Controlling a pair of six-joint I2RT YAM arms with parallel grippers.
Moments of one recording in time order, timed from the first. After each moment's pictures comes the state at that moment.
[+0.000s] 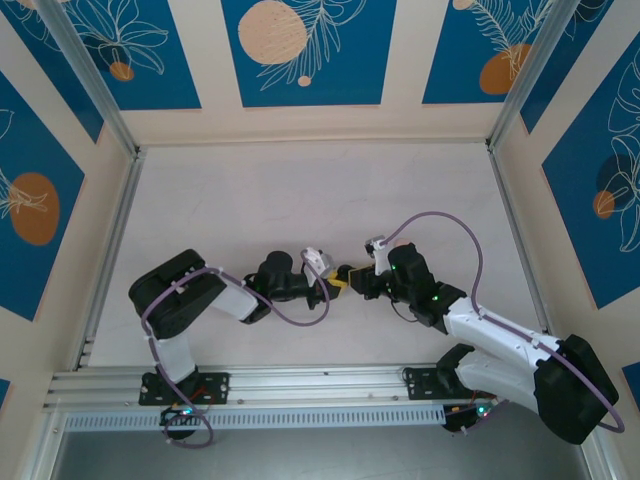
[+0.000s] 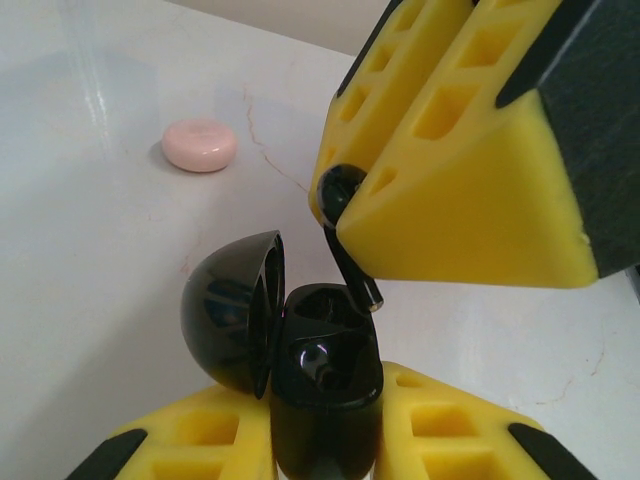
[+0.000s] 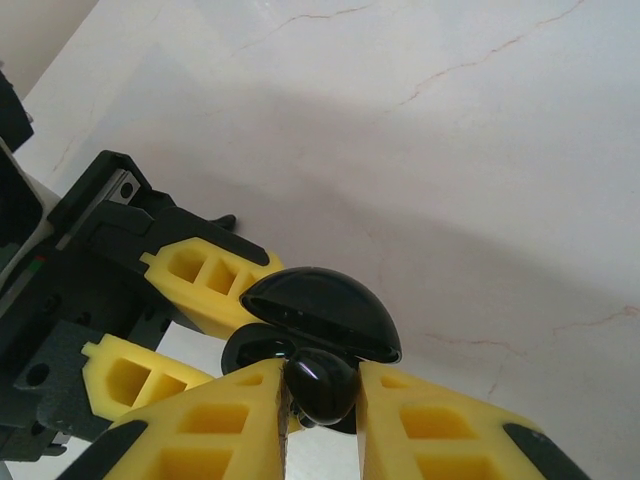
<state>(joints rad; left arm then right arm) -0.82 1.81 0.55 0.97 0.47 -0.05 0.65 1.00 0.43 -0.02 -0.18 0.39</state>
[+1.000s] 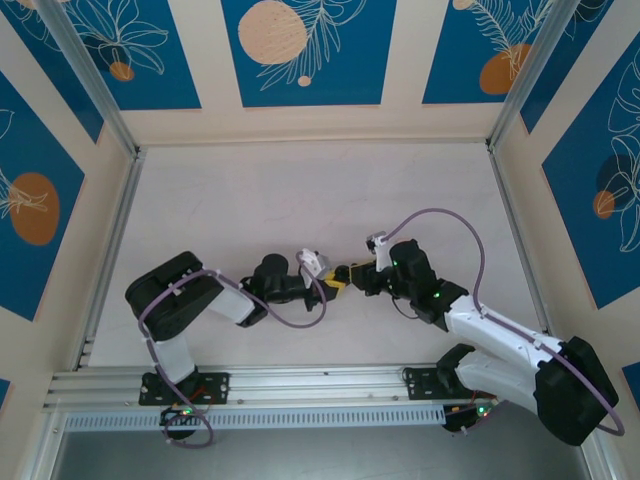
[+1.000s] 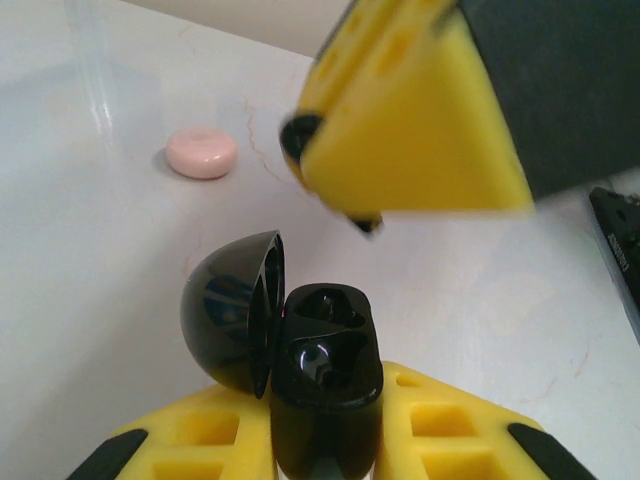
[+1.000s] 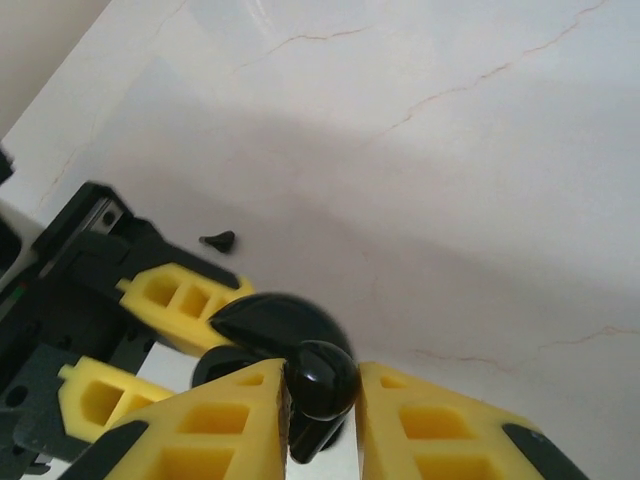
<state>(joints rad) -0.82 1.79 0.48 1.04 0.46 -0.07 0.60 1.00 0.47 -0.07 -0.20 0.37</state>
